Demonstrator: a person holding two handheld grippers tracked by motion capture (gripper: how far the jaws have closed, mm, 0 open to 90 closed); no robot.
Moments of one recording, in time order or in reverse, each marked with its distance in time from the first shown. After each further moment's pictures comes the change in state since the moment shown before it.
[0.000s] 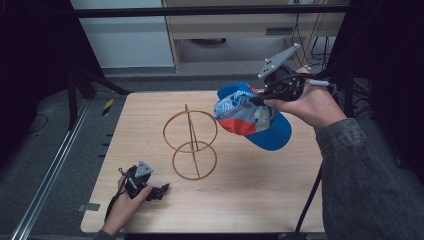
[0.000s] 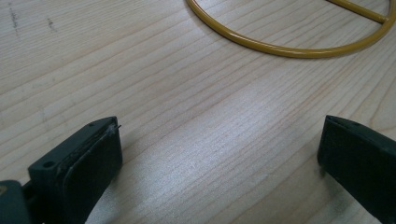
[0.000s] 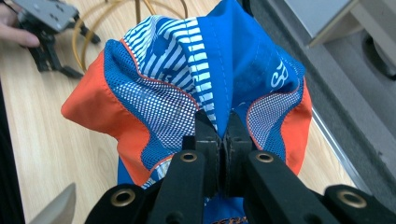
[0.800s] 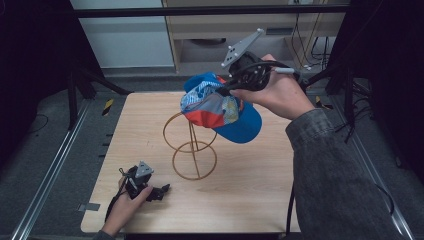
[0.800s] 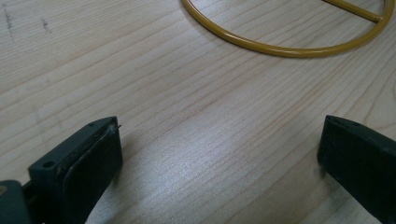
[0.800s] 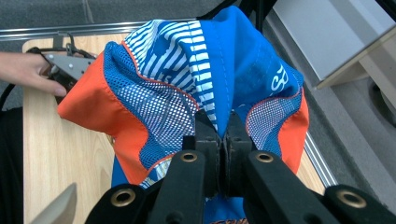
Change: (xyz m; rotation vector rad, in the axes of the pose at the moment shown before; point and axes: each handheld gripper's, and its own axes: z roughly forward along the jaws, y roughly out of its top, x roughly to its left) left arm -0.002 0.000 0.000 0.000 -0.005 0.007; right arm 0.025 0.071 0.019 -0.086 0.042 -0.092
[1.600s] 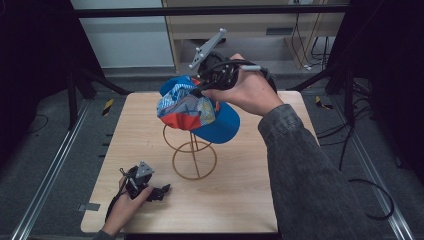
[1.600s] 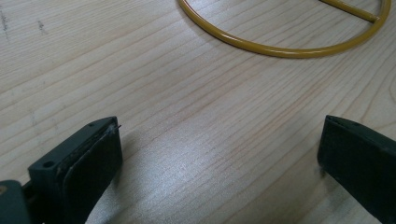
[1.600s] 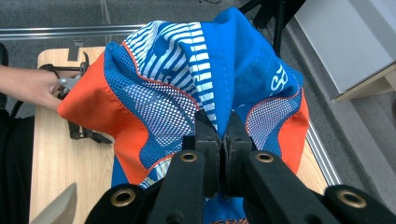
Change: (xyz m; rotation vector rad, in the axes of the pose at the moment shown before) left arm -0.001 0.000 0.001 -0.002 -0.005 0.003; right arm 0.012 0.039 0.040 0.007 0.065 -0.042
